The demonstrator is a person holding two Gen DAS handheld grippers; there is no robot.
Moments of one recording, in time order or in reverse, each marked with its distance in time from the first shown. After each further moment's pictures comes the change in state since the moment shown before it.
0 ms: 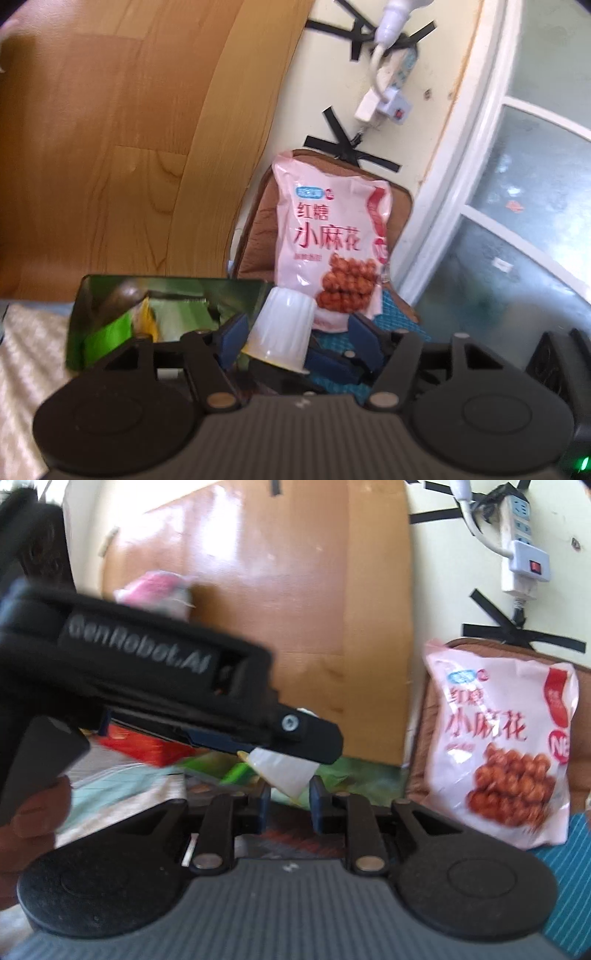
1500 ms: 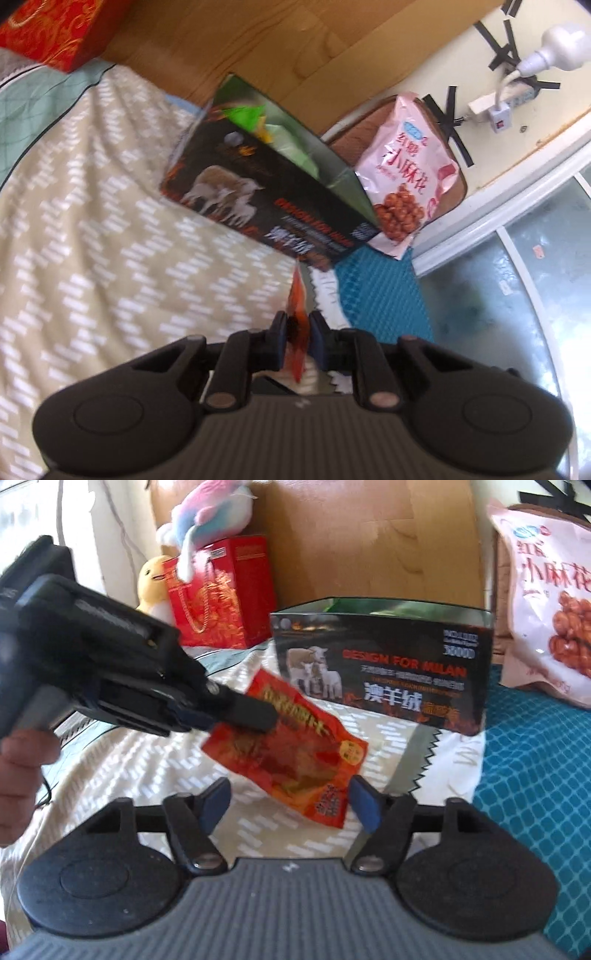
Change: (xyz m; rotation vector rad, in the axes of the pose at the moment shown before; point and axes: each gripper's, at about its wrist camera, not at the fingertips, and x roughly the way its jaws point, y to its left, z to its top) left arm -0.053 0.060 -0.100 -0.525 0.182 -0.021; right arm -0.045 0.020 -0.059 0.120 0.304 0.308
